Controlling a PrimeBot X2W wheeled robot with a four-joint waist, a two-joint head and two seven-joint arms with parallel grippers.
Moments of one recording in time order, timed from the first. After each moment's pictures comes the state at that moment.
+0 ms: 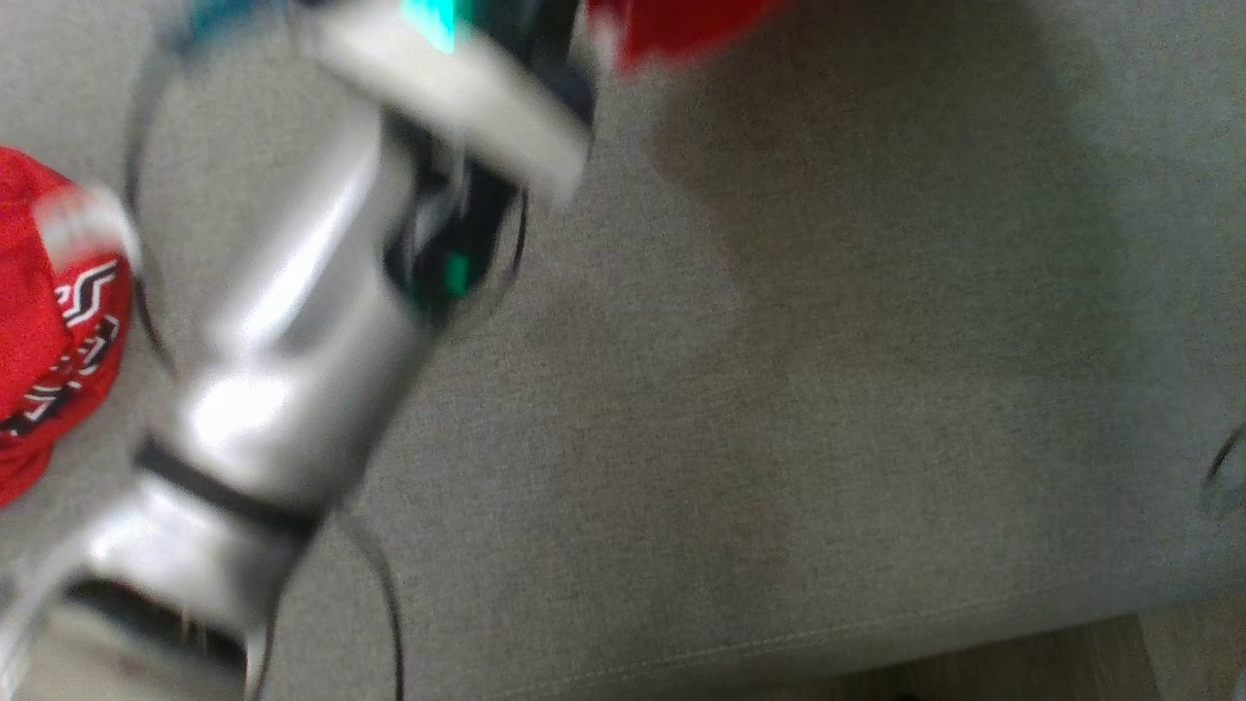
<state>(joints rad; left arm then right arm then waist) -1.02 0.14 -0.72 0.42 -0.94 -0.12 -0.25 -0.77 -0.34 0.00 0.21 0.40 0.12 -0.26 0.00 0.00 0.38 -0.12</state>
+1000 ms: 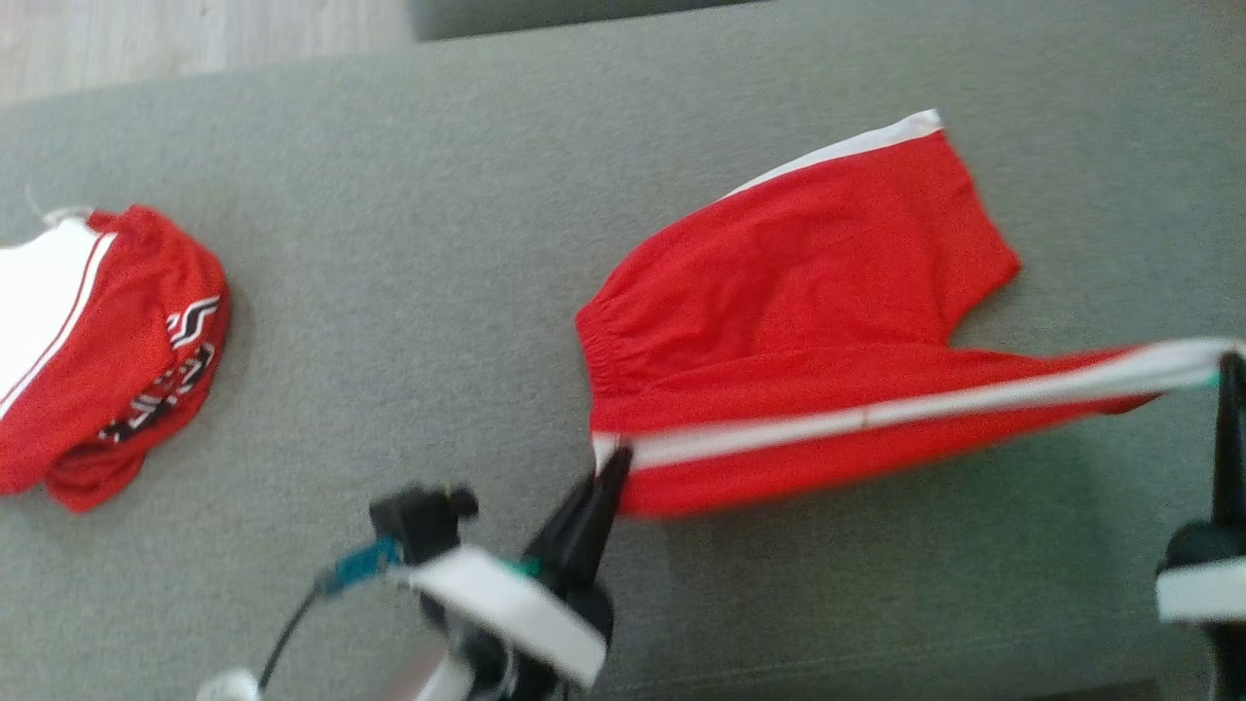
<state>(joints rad) -0.08 0.12 -0.65 0.14 -0.87 -0.09 -0.19 0.17 -0.13 -0.21 -0.25 0.38 0.12 0.00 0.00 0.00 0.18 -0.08</state>
